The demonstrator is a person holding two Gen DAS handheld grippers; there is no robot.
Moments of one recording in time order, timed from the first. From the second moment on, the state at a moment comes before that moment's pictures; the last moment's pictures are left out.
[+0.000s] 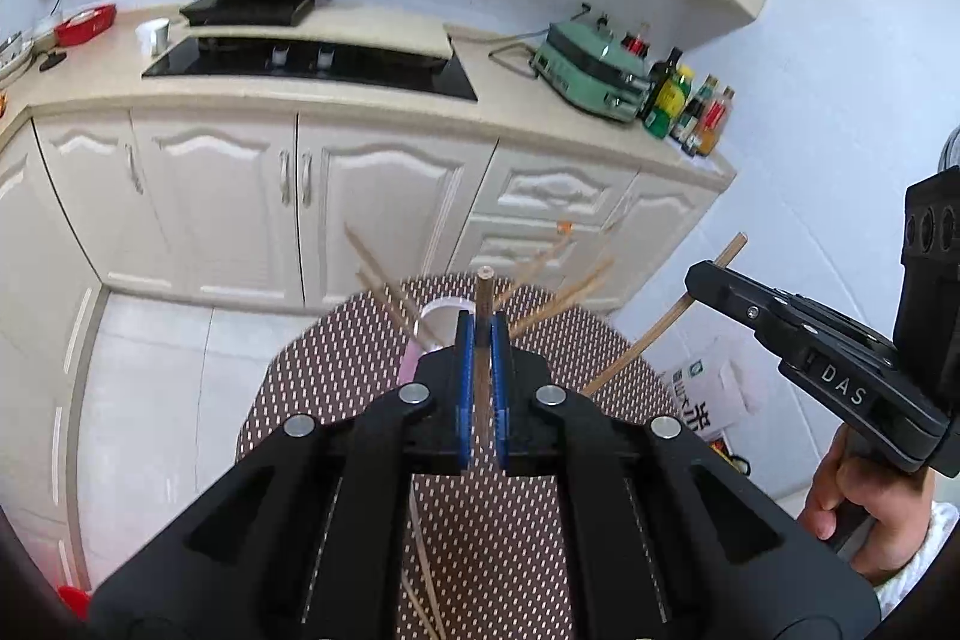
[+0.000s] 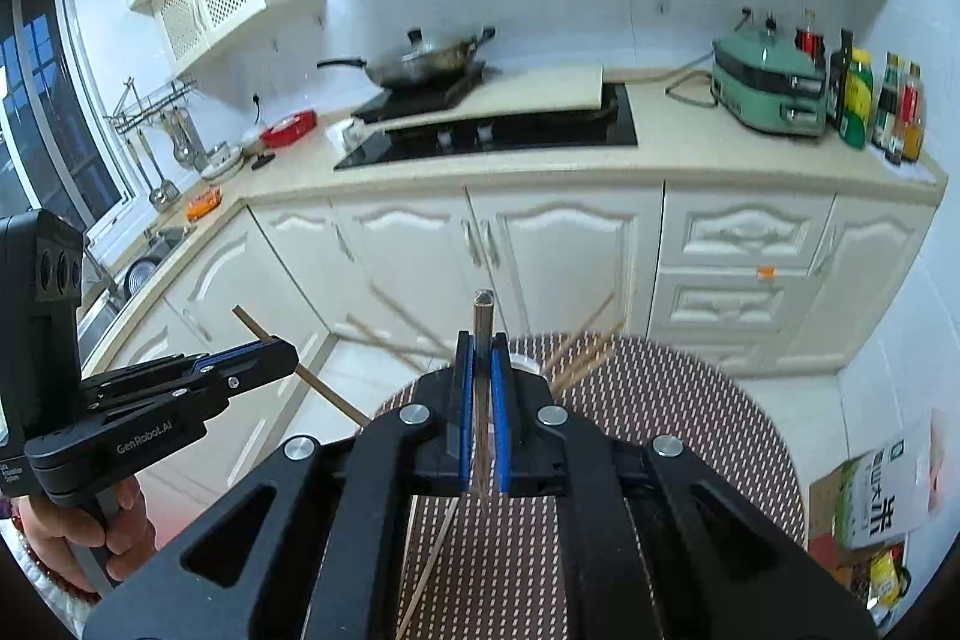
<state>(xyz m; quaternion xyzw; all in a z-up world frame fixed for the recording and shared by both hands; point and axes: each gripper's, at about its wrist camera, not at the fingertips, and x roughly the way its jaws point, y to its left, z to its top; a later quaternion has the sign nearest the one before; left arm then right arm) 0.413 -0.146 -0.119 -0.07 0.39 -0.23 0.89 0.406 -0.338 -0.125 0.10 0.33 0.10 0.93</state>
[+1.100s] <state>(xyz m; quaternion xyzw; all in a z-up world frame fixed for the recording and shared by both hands) 0.471 -0.171 -0.154 -0.05 0.41 -0.20 0.89 0.463 -0.332 -0.163 0.07 0.36 0.10 0.92</state>
